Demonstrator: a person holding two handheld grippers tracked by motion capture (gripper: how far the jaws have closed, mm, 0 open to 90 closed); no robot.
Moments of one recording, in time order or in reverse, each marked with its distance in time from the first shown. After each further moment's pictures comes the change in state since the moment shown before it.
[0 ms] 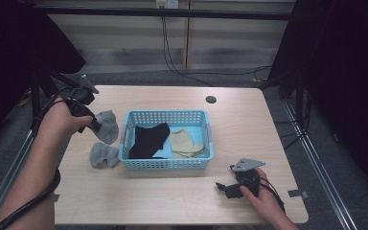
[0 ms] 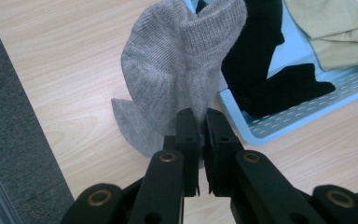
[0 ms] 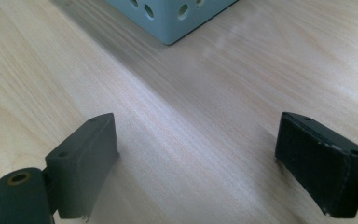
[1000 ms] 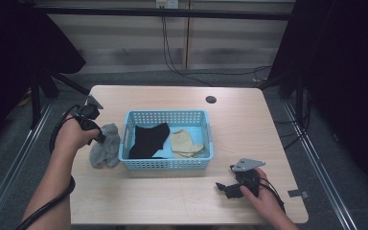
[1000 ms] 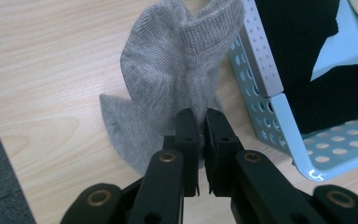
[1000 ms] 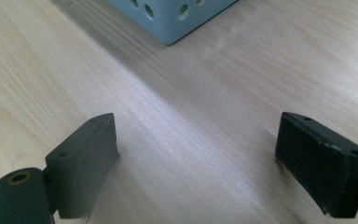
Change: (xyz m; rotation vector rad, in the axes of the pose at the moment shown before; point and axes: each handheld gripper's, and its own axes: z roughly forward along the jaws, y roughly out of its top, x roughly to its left) left arm 0.019 -0.011 0.072 0.016 -0.016 -0.073; right arm 0.000 0.000 0.000 -0.002 0.000 0.001
